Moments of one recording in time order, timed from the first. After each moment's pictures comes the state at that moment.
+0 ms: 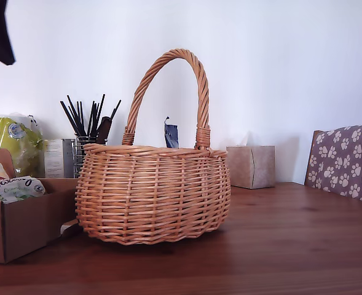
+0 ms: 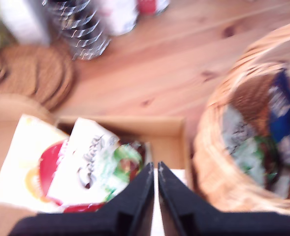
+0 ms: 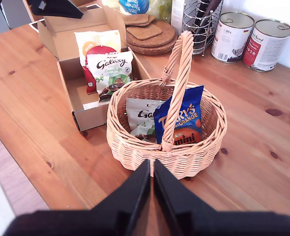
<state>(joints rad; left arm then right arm) -0.22 1.10 1.07 -0.66 0.04 -0.04 0.66 0.76 0.99 -0.70 -0.15 -0.16</state>
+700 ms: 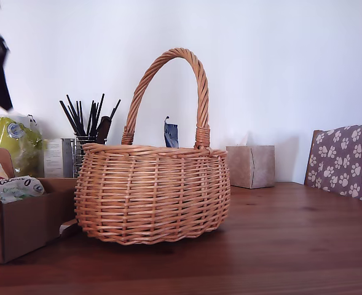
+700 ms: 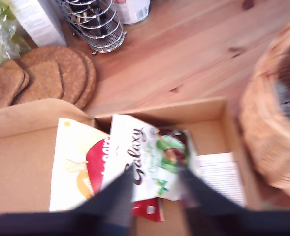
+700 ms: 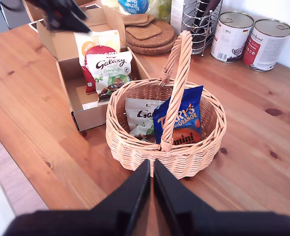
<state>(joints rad) -0.04 1.33 1.05 -0.56 0.19 0.31 0.66 0.76 0.99 -0.70 -0.15 -0.16</state>
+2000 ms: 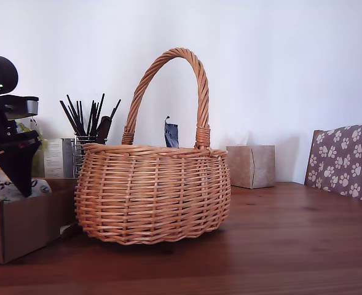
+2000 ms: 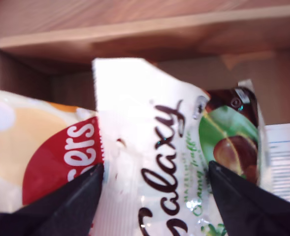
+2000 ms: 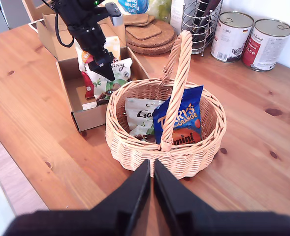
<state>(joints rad) -0.05 1.84 1.28 -0.68 0.20 0.29 0.66 0.76 0.99 -0.70 -0.15 -0.16</state>
